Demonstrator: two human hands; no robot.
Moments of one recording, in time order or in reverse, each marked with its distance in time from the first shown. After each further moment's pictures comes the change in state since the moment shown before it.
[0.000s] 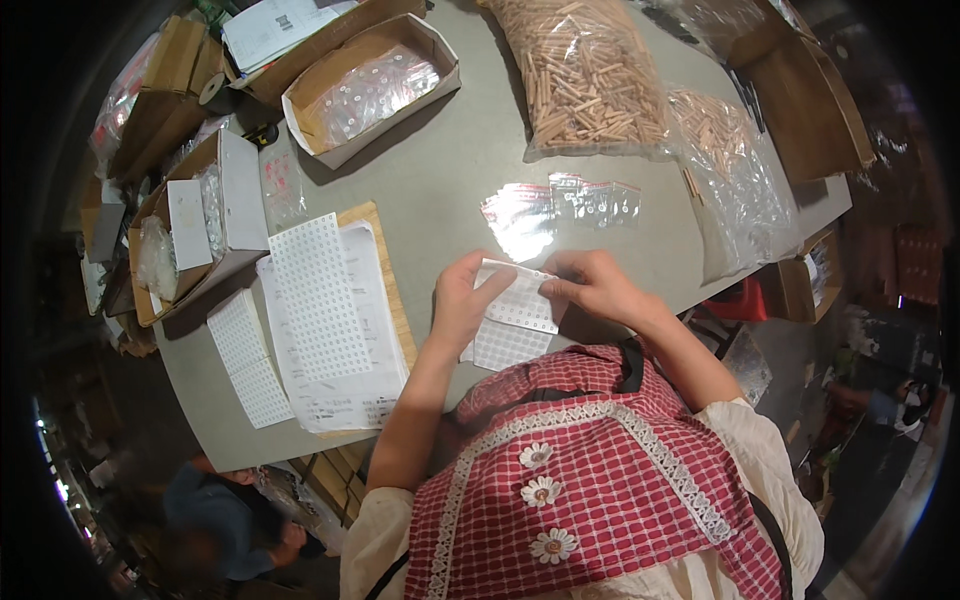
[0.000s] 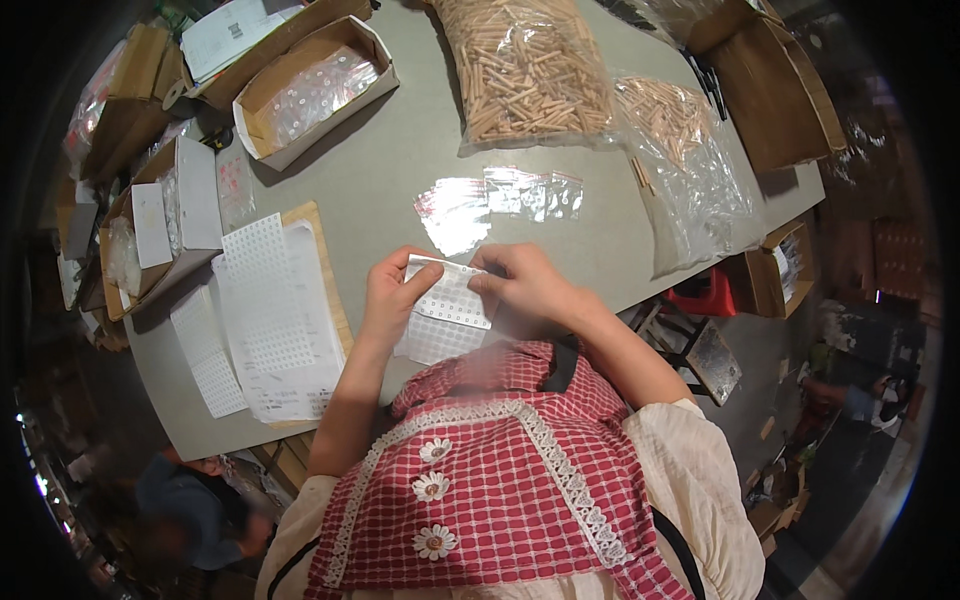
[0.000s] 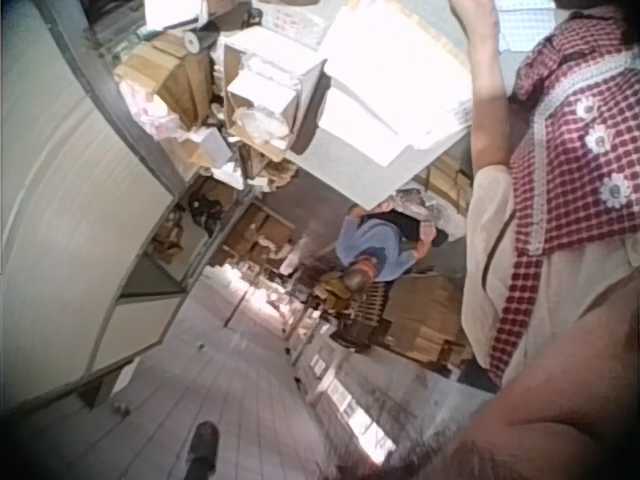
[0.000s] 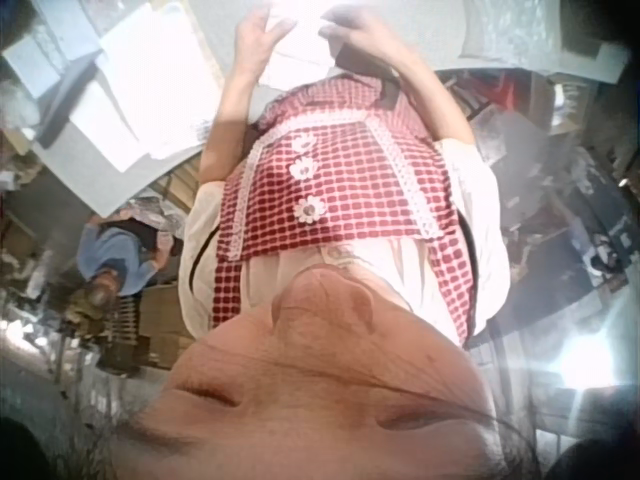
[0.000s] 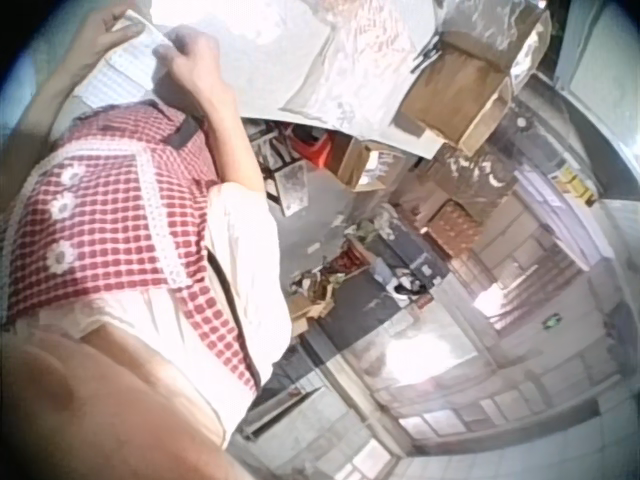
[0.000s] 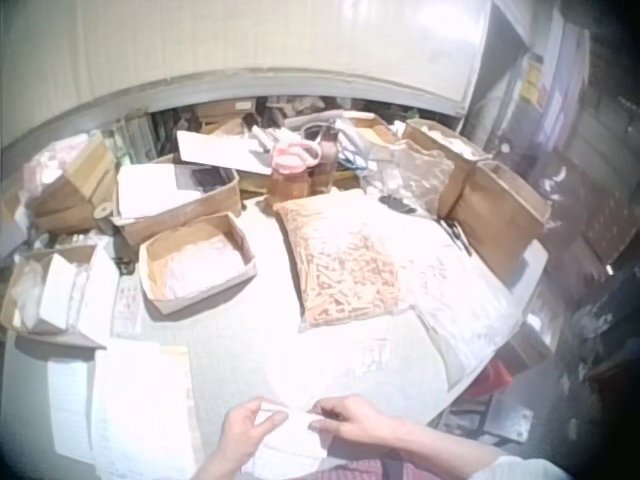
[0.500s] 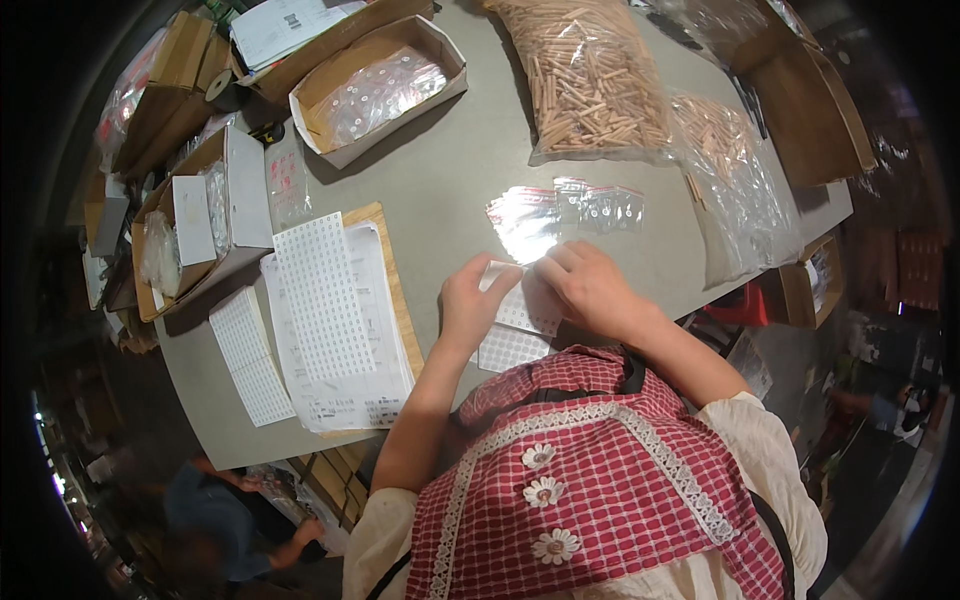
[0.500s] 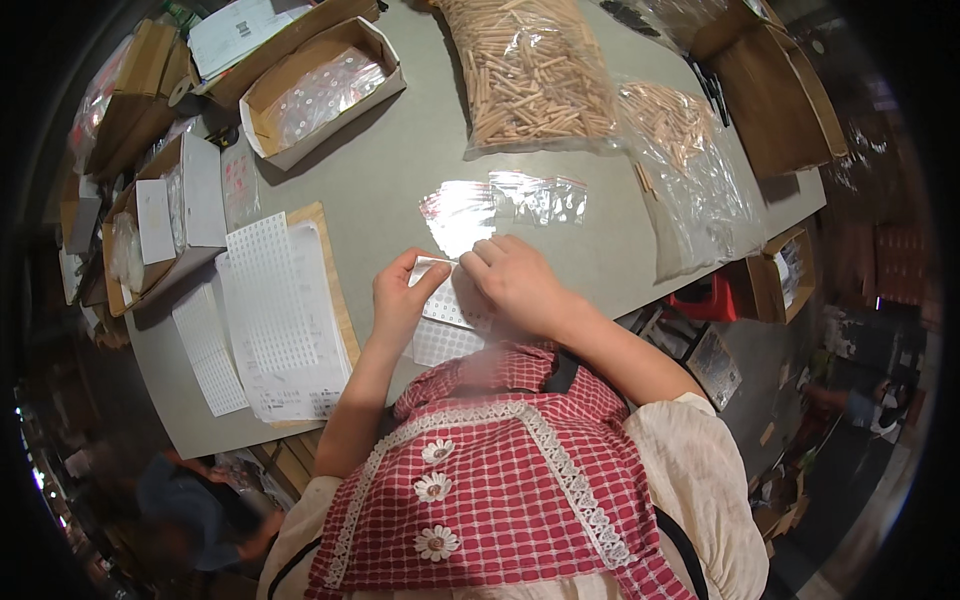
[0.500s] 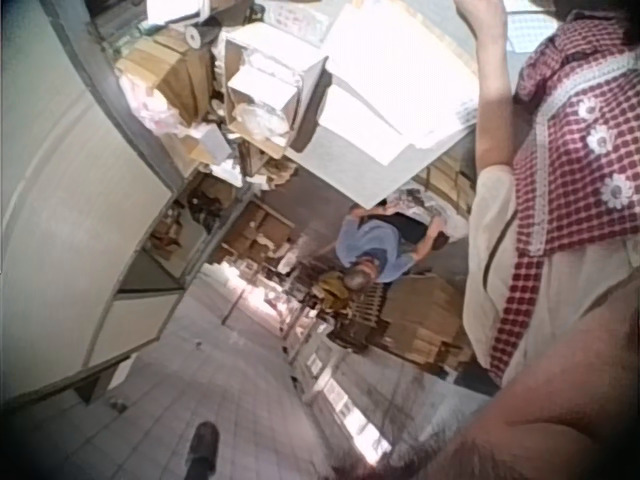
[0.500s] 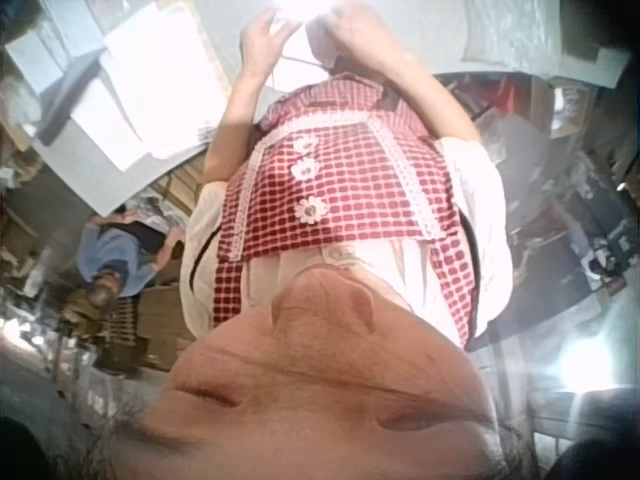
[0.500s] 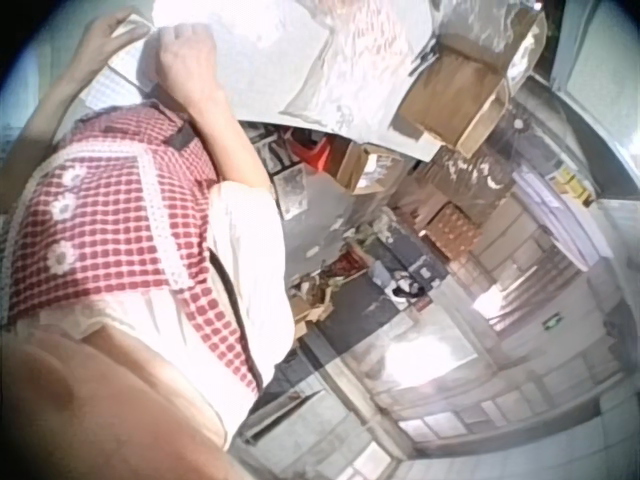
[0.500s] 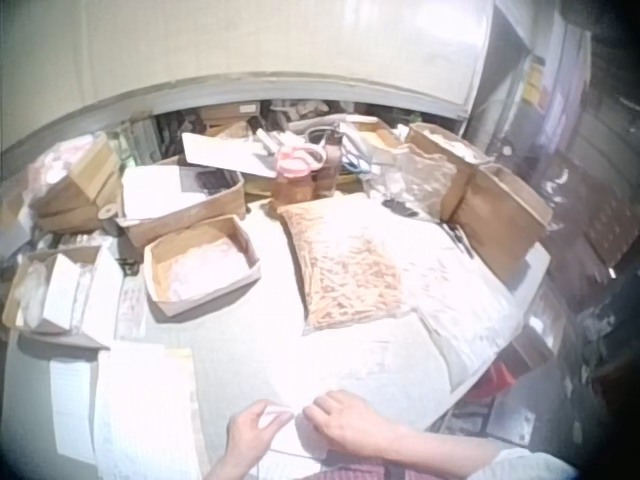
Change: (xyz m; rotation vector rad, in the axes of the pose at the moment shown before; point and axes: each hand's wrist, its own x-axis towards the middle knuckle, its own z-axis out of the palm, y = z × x) left_hand 0.000 -0.005 0.007 0.328 0.147 0.093; right_hand 0.006 -0.003 0.012 -0.845 0.246 -0.614
